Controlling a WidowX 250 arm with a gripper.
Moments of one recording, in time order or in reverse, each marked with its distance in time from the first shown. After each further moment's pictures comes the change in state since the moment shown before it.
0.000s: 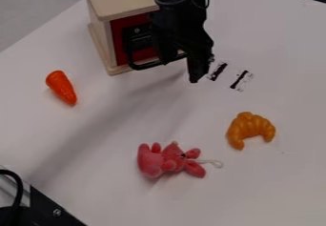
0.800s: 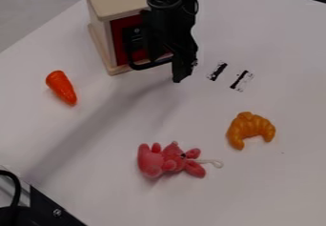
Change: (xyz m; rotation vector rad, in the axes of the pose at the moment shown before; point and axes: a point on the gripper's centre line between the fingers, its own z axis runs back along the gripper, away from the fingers) arm -0.002 0.028 -0.014 0.091 0.057 -0.121
